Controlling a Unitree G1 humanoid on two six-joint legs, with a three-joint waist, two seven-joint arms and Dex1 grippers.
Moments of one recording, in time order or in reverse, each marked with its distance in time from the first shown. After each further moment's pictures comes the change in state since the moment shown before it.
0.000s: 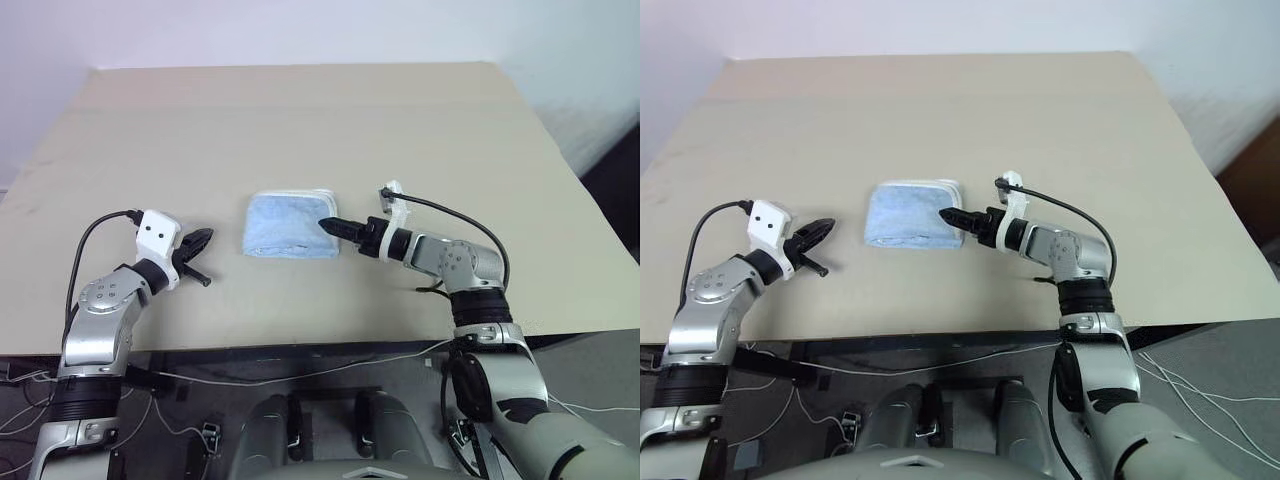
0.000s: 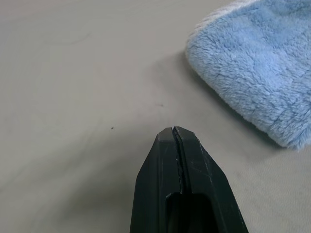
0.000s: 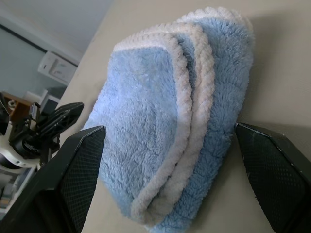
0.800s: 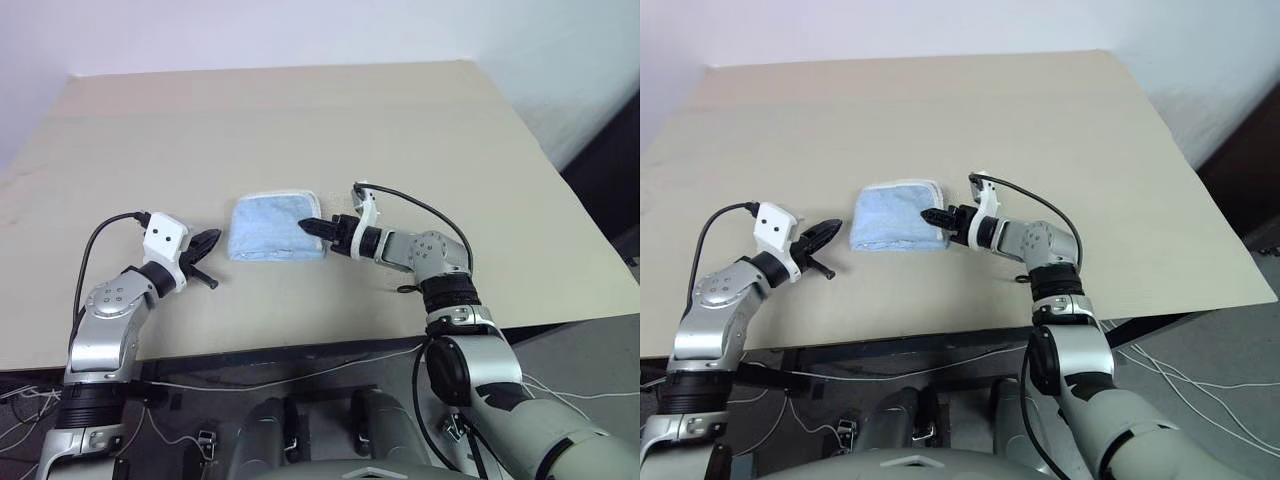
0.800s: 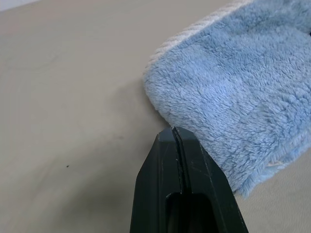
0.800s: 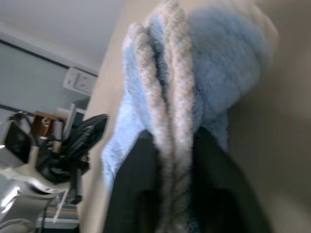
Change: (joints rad) left arm 0.028 -0.027 -0.010 -0.065 0.003 0.003 0.012; right arm -0.096 0.116 -0.053 0.149 0.021 0.023 -0.035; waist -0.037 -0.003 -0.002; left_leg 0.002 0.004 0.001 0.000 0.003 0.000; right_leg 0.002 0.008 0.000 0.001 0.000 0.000
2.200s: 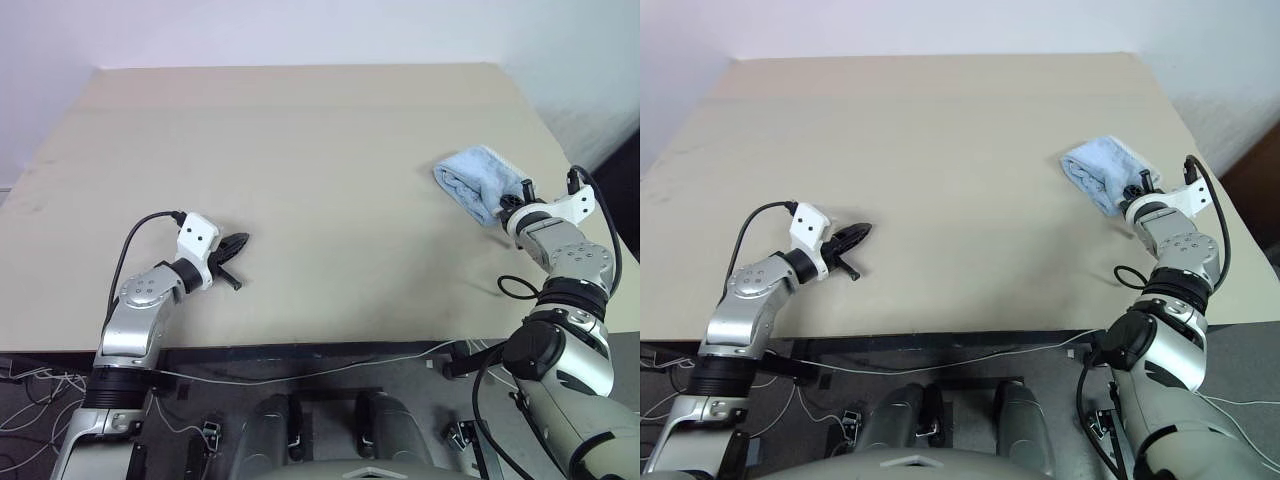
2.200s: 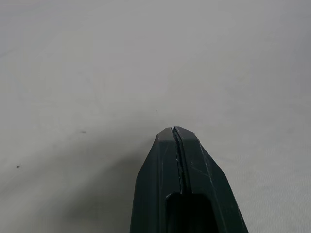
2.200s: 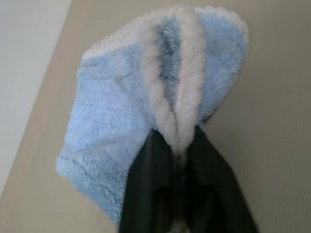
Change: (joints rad) left arm -0.082 -0.054 -0.116 0.096 0.022 -0.029 -0.043; right arm 0.032 -0.377 -0.599 0.086 0.167 -0.320 -0.712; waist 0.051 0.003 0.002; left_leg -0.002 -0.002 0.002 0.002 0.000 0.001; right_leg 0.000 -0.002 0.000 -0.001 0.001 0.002
